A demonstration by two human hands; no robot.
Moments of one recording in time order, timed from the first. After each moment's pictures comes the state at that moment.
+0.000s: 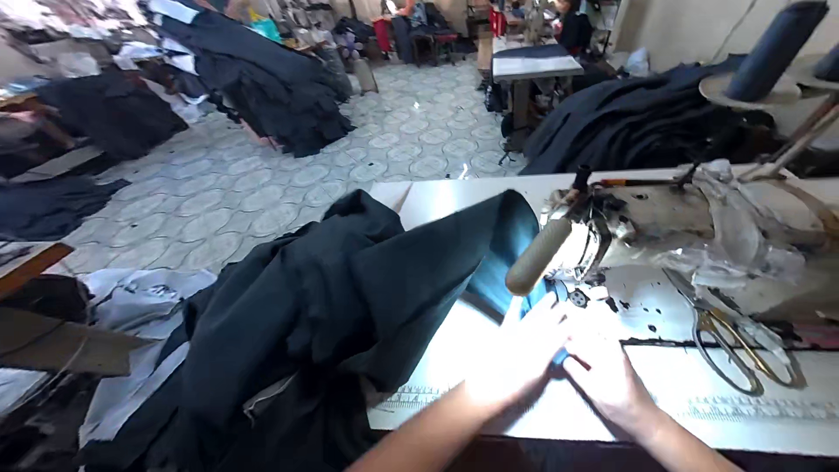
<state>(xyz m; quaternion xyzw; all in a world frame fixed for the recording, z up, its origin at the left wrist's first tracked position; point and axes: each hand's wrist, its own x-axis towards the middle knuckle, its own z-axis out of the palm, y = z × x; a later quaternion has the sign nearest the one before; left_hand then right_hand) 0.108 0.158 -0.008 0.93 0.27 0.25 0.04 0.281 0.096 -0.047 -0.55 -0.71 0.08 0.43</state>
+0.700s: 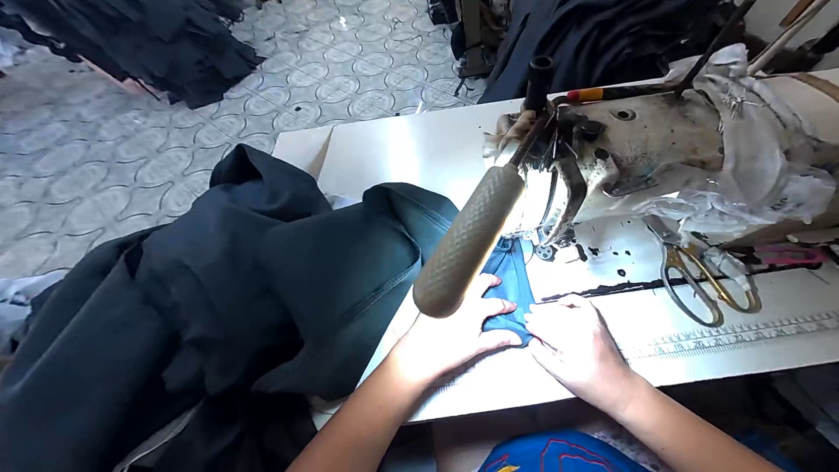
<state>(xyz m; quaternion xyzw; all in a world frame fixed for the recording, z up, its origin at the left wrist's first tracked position) 0.082 0.190 -0.006 0.95 0.26 0.09 0.17 0.281 0.084 -0.050 -0.56 -0.76 -0.01 0.33</state>
